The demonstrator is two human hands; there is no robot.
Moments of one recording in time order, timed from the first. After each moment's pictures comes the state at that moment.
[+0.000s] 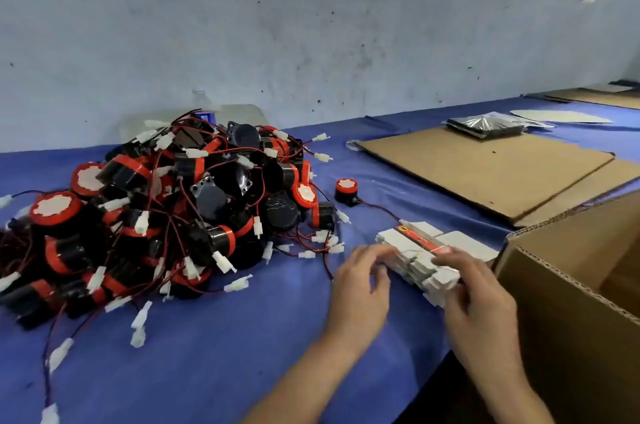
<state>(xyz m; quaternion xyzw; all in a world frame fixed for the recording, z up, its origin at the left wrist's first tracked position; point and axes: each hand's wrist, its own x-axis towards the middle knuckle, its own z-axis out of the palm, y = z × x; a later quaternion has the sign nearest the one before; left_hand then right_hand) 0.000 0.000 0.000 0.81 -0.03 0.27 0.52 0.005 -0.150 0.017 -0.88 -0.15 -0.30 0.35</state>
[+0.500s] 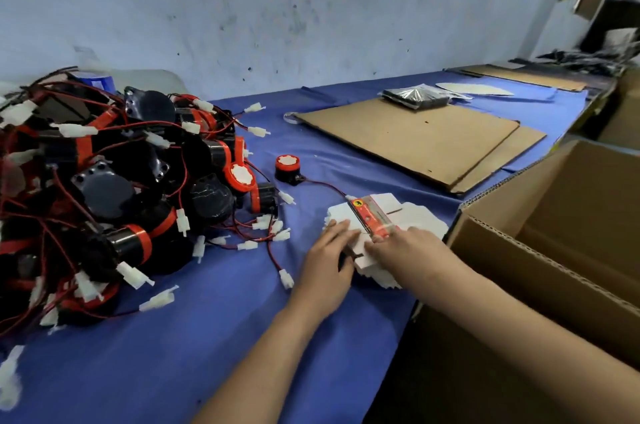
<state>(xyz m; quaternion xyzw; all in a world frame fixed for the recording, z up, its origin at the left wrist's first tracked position) 0.064 -0.002 -0.042 0.87 -0.12 0.15 0.46 0.063 -0.139 0.044 -0.94 -0.28 -0.02 -0.20</state>
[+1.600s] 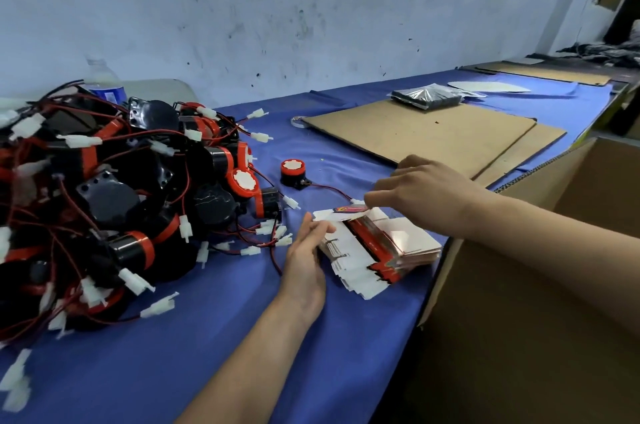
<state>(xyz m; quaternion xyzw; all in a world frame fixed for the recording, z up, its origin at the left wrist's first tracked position) 0.068 -0.002 -0.018 0.38 0.07 0.08 0.92 0.109 -0.166 0.103 -0.85 -0.47 -0.16 -0.18</state>
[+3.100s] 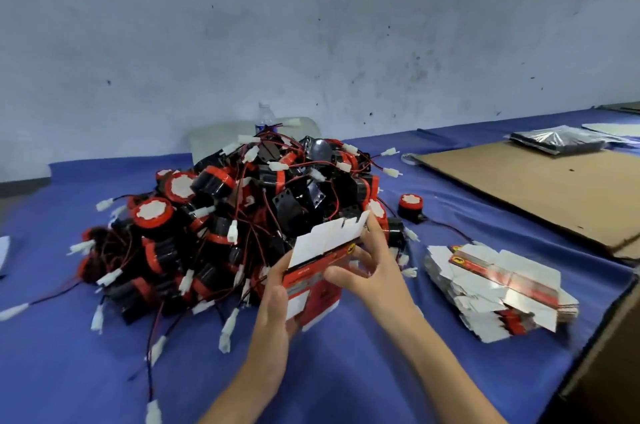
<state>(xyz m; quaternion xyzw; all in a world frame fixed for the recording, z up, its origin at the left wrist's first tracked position) -0.085 0.162 -0.011 0.62 0.03 0.23 0.75 0.014 0.043 0.023 -0.63 -0.33 0.09 0.70</state>
